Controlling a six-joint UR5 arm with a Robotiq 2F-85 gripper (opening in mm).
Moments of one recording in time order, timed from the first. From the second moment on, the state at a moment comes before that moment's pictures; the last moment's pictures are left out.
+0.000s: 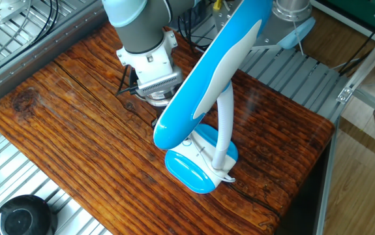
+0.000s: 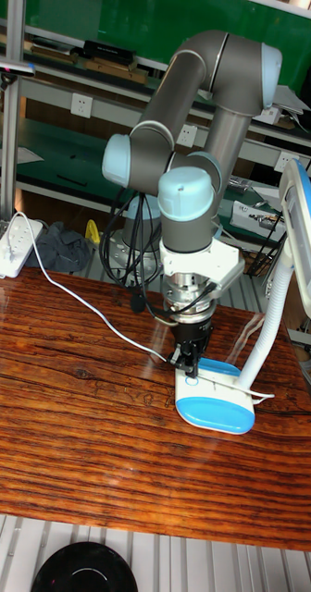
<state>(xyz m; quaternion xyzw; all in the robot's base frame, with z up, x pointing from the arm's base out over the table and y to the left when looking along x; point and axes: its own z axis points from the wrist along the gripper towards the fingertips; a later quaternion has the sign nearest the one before) 0.498 0.123 0.047 -0.45 0.88 0.16 0.06</state>
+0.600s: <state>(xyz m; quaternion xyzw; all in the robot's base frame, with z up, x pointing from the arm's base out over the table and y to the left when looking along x) 0.495 0.126 0.042 -0.44 0.88 0.17 0.06</state>
